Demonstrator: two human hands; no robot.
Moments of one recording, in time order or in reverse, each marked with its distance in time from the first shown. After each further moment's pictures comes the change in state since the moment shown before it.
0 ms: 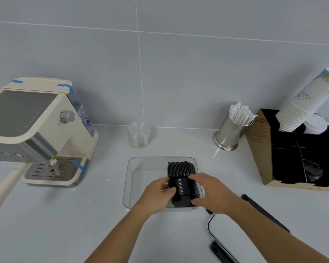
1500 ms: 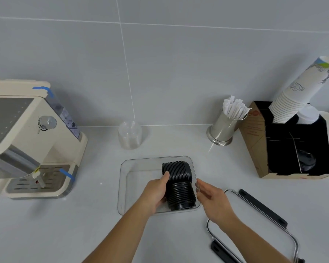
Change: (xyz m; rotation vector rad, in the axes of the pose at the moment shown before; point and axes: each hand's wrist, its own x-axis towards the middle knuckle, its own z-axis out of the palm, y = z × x) left_hand 0.055 -0.007 0.012 -0.476 0.013 -0.372; right_hand -0.012 0.007 0.044 0.761 0.312 0.457
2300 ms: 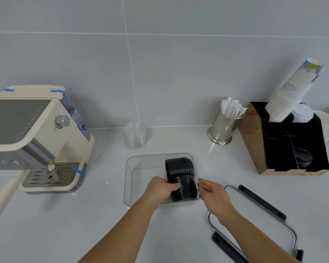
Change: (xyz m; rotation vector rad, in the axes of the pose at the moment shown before) left_hand -0.021 -0.008 -0.001 0.331 0.058 0.136; right_hand -0.021 -0.009 0.002 0.040 0.017 0.096
